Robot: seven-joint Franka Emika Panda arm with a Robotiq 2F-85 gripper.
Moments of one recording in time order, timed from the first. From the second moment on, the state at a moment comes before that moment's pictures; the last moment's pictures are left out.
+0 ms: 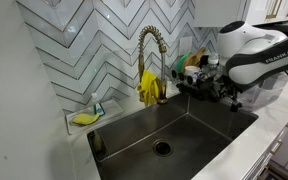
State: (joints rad) arm 0.24 0.12 0.24 -2.04 -0.63 2.24 0.29
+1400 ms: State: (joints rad) arm 0.28 0.00 0.26 -2.04 -0.32 2.05 0.34
